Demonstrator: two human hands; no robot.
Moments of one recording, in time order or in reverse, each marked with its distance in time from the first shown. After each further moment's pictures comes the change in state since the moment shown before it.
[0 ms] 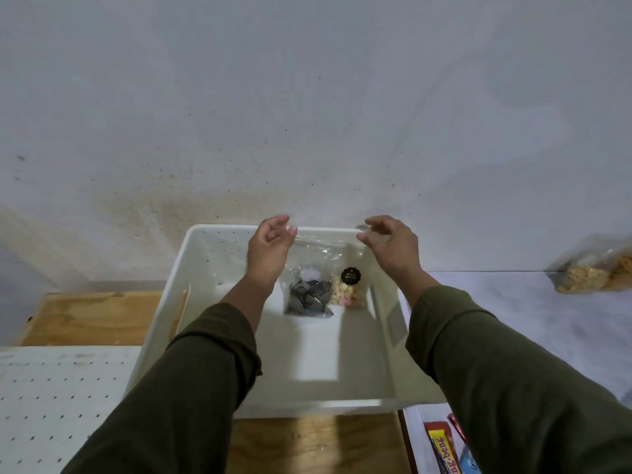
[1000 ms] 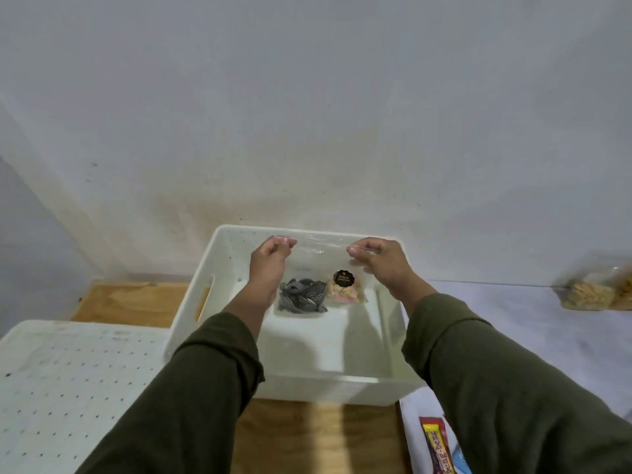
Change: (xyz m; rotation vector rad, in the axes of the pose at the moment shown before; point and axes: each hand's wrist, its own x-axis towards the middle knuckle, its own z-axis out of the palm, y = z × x) left_hand -0.052 0.025 -0.013 0.087 0.086 -0.129; right_hand -0.044 -0.029 -0.010 0.324 -0.313 0.052
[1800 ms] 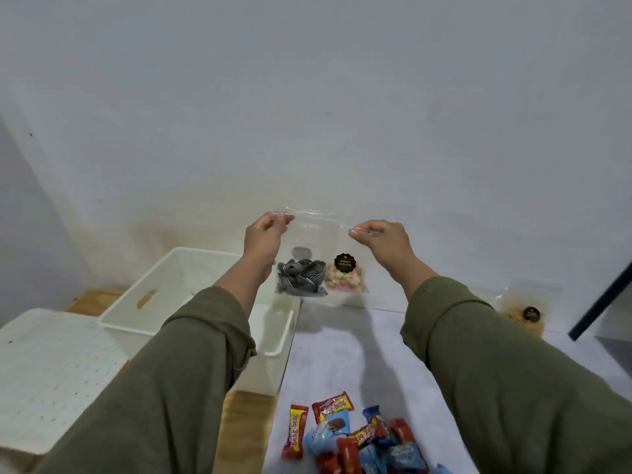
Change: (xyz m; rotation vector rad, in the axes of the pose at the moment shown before) left_hand -0.179 0.125 0.195 -0.022 0.133 0.316; right_hand -0.097 -0.078 -0.257 -0.047 0.025 -0.264
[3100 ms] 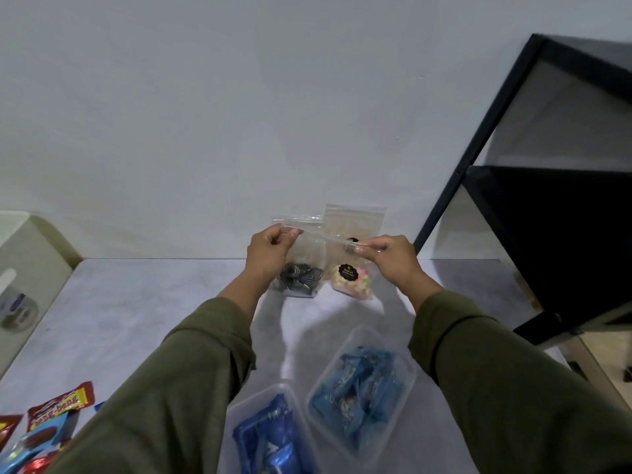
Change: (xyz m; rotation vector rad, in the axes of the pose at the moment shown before) left_hand -0.073 -0.169 0.449 0.160 -0.290 -0.141; right_hand 0.009 0.284 -0.390 -0.257 0.098 0.312
